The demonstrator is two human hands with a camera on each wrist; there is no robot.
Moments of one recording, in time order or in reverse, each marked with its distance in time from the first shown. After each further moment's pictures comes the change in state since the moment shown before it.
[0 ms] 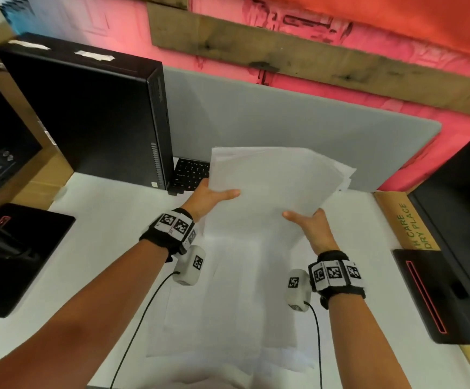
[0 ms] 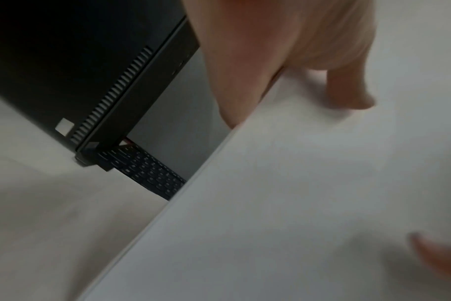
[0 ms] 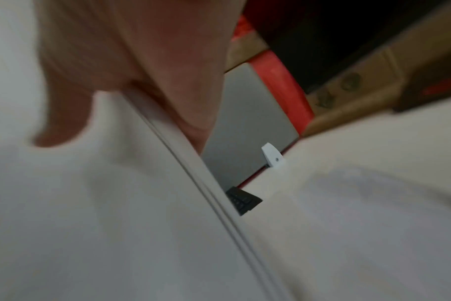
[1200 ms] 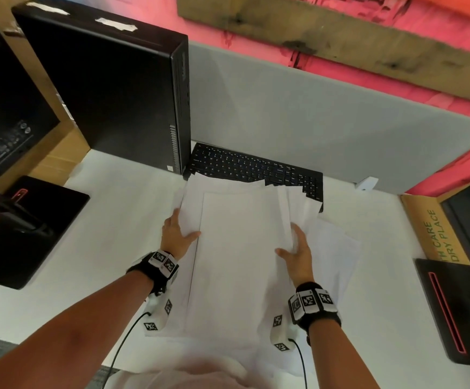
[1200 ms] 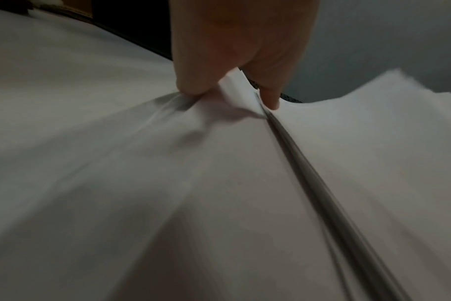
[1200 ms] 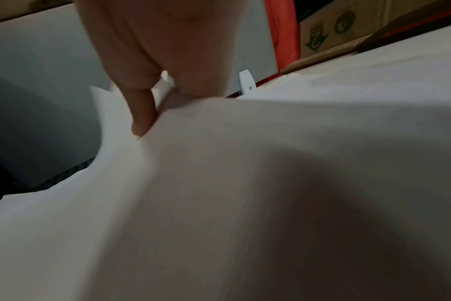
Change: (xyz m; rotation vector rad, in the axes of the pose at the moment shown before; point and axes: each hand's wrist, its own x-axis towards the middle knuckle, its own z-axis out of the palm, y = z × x) left_hand -0.034 -0.156 -0.071 0.576 0.436 -0.260; right_hand -0.009 0.112 0.040 -0.190 -0.007 0.205
